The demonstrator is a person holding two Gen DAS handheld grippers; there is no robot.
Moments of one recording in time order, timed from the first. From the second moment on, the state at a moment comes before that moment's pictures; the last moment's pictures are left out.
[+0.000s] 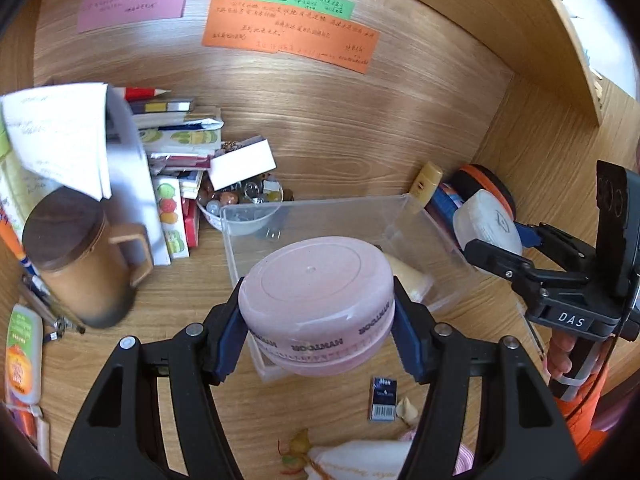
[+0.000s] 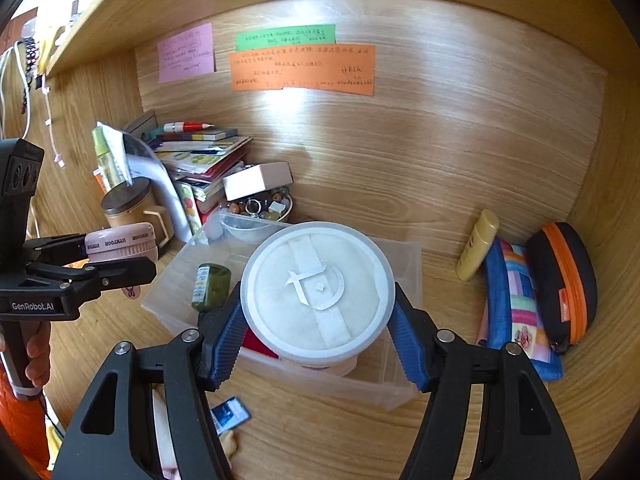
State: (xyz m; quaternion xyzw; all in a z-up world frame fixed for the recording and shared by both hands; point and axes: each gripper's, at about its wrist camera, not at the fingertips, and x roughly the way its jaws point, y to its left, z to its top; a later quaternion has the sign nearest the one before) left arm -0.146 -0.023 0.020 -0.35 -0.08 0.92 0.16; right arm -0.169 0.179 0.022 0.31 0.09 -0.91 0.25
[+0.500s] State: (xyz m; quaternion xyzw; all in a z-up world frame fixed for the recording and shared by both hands) left arm -0.203 -0.003 0.014 -0.39 -0.06 0.91 0.15; right arm -0.228 0.181 0.002 0.36 0.08 -0.90 0.22
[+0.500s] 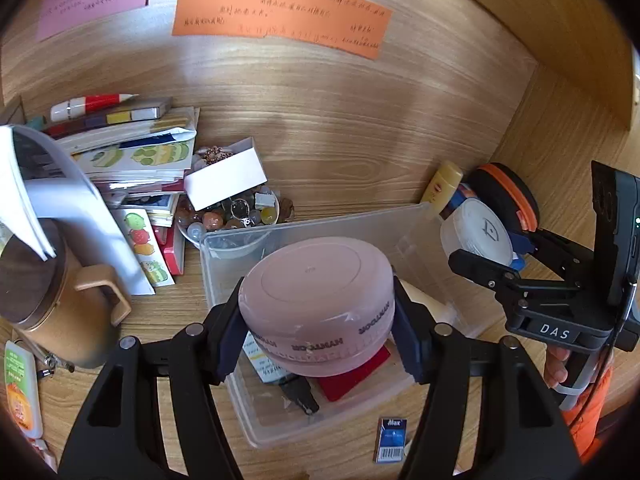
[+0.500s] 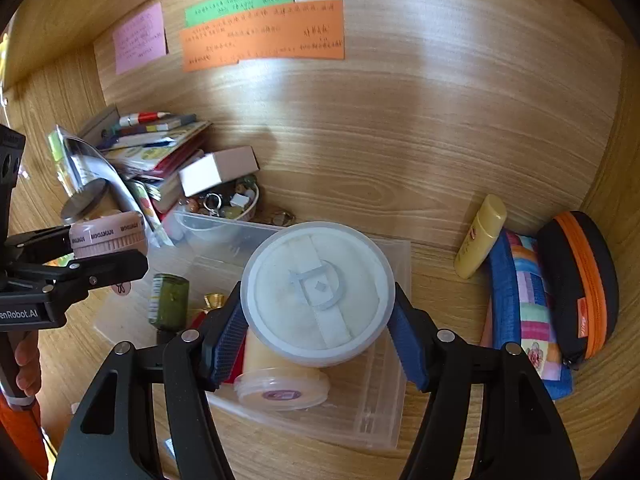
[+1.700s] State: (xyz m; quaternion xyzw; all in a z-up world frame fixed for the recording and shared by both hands) left arm -0.271 0.043 -0.041 -0.46 -0.01 0.88 0.12; right arm -0.278 0.176 -0.046 0.40 0.13 -0.89 0.20
